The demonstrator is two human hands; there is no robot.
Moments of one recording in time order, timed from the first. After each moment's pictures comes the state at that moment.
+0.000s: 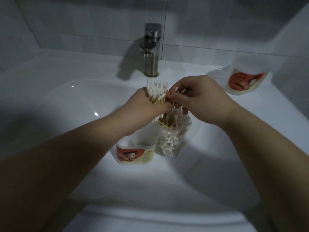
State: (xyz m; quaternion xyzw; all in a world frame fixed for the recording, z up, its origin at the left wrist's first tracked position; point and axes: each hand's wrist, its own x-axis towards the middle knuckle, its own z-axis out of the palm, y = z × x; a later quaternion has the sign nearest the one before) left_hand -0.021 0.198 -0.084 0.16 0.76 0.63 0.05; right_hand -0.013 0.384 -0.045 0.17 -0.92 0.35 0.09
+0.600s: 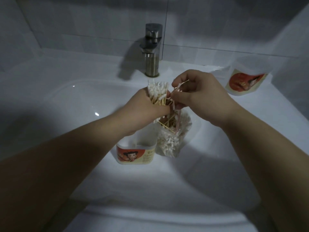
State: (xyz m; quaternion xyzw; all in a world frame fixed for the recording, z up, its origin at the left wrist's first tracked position) left_hand -0.023 0.198 -0.086 0.17 0.76 0.63 0.05; right_hand -0.013 0.377 -0.044 0.11 -0.84 0.52 0.06
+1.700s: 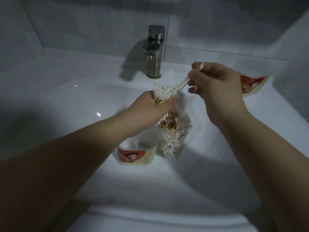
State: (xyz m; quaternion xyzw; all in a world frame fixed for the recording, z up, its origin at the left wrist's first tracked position) left_hand -0.022 0.204 -0.086 0.12 0.77 0.62 0.06; right_hand -0.018 0.378 -0.041 0.01 -0.69 0.70 0.19
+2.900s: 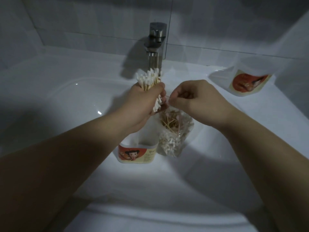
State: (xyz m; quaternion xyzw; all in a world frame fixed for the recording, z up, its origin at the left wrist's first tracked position) left_hand -0.024 0.207 -0.076 0.00 0.62 0.79 0.03; right_hand -0.014 0.373 -0.052 0.13 -0.92 0.37 0.06
